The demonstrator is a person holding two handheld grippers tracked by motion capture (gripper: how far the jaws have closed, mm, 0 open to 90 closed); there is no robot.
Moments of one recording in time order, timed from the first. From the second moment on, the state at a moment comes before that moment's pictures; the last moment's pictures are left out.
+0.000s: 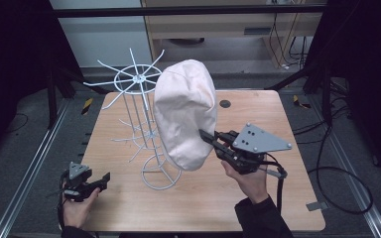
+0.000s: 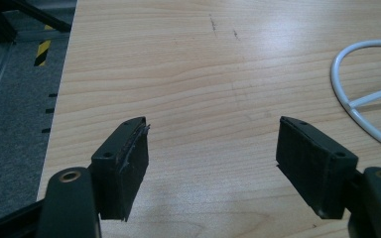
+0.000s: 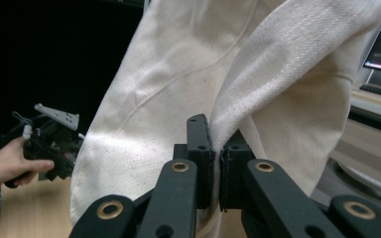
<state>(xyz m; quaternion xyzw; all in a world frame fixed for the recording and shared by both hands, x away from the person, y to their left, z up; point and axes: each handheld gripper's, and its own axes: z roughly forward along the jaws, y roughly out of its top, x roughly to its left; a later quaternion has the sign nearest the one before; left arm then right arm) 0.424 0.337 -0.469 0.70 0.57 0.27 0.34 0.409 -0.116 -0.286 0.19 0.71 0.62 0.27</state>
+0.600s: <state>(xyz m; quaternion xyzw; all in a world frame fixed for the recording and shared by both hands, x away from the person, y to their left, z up) 0.424 0.337 -0.469 0.70 0.57 0.27 0.34 0.423 -0.103 -0.299 0.22 0.73 0.59 0.26</state>
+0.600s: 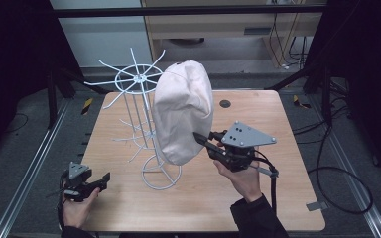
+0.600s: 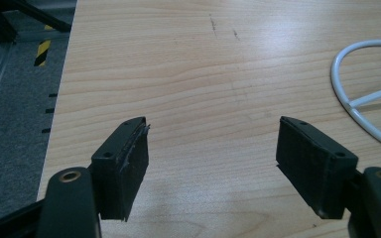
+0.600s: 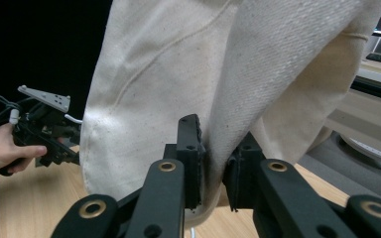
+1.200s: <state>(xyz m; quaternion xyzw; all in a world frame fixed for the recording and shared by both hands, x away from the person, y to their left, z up) 0.424 0.338 -0.469 0.70 0.57 0.27 0.34 0.425 -0.111 -0.305 0.26 0.72 0.59 0.26</state>
